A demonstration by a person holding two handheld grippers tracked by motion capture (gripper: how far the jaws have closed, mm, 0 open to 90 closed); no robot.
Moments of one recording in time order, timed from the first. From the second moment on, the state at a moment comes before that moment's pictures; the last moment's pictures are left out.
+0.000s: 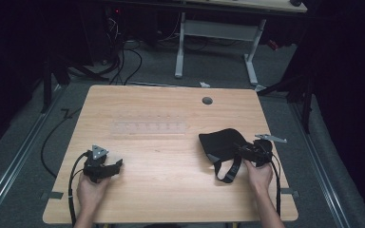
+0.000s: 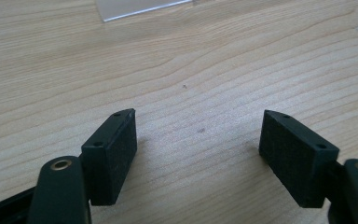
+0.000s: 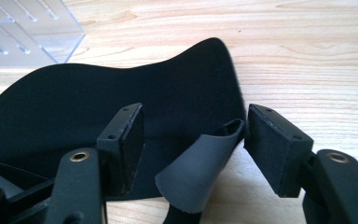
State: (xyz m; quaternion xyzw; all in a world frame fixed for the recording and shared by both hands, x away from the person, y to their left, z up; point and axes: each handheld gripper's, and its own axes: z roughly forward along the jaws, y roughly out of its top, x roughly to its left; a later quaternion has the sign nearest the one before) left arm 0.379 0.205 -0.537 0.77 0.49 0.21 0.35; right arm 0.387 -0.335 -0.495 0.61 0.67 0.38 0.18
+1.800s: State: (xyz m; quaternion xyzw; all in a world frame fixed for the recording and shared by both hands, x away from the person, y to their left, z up) left arm 0.379 0.204 -0.537 0.77 0.49 0.21 0.35; right arm 0.393 -0.326 -0.504 0.57 0.68 0.44 0.12
